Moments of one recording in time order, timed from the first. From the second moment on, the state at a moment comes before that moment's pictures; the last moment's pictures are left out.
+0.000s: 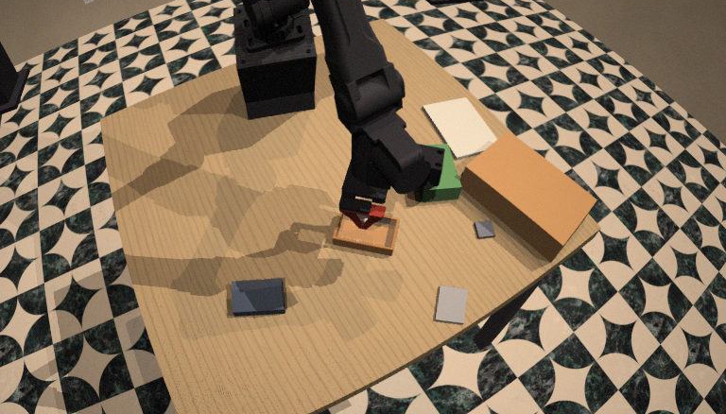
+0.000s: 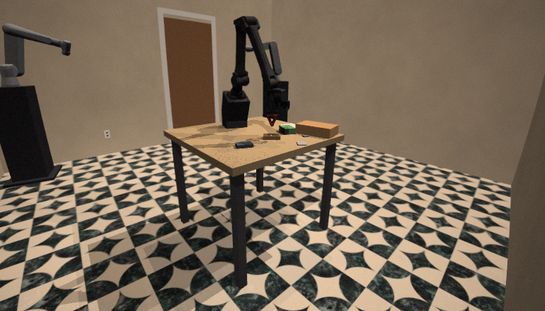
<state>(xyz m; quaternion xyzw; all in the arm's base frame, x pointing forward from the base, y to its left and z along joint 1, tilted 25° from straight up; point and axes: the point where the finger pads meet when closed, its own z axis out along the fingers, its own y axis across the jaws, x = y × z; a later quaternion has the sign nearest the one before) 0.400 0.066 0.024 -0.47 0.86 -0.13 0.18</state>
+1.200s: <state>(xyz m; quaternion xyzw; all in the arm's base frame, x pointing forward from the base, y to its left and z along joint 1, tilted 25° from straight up) 0.400 0.066 0.024 -0.47 0.86 -0.13 0.18</state>
